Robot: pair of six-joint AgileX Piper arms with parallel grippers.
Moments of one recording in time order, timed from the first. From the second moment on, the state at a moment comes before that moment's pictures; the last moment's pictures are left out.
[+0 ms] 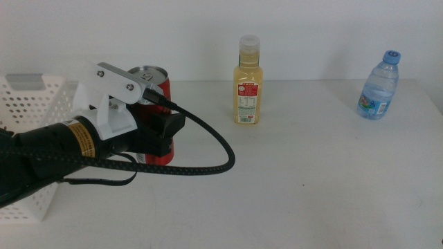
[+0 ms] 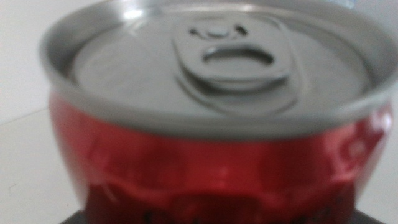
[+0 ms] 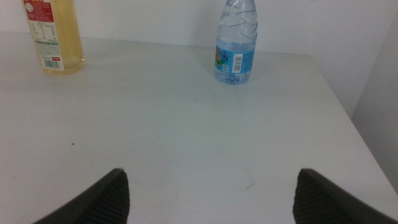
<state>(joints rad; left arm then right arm) -0.30 1.33 -0.64 0.93 -0.42 -0.84 0.02 -0.01 0.03 0.05 0.28 -0.08</state>
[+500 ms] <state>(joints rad) -0.30 1.26 -0.64 0.64 -0.17 -0.69 0.02 -0.01 0.03 0.05 0.28 -0.08</state>
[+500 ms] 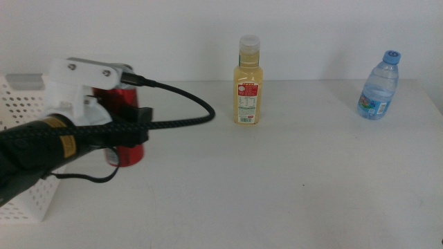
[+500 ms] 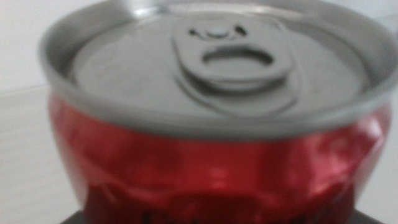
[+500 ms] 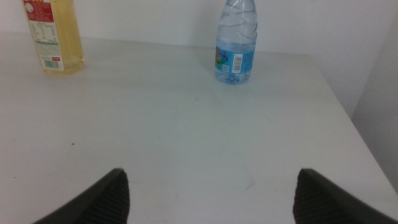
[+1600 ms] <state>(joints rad) 0.14 1.51 -1.51 -0.17 1.17 0.28 0.02 -0.01 0.03 0.05 0.28 -0.08</state>
